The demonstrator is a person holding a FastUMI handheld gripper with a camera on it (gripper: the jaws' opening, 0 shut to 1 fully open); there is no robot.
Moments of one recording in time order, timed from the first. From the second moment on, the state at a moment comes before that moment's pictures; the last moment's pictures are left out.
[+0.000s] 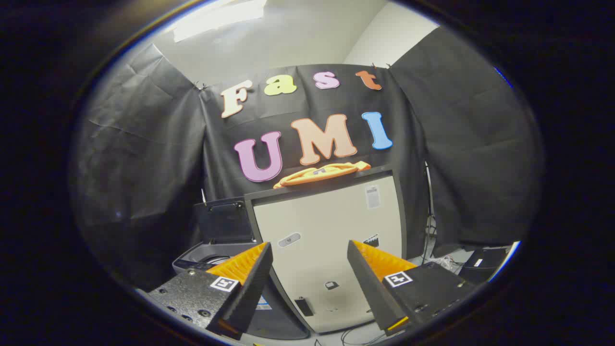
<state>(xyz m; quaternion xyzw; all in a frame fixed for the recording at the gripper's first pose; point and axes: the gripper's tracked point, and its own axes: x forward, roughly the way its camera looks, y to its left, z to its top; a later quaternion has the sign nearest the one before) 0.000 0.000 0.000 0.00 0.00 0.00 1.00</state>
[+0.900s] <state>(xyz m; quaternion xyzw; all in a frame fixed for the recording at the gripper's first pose) 0.000 0.016 -0.012 0.01 0.02 0.01 1.00</state>
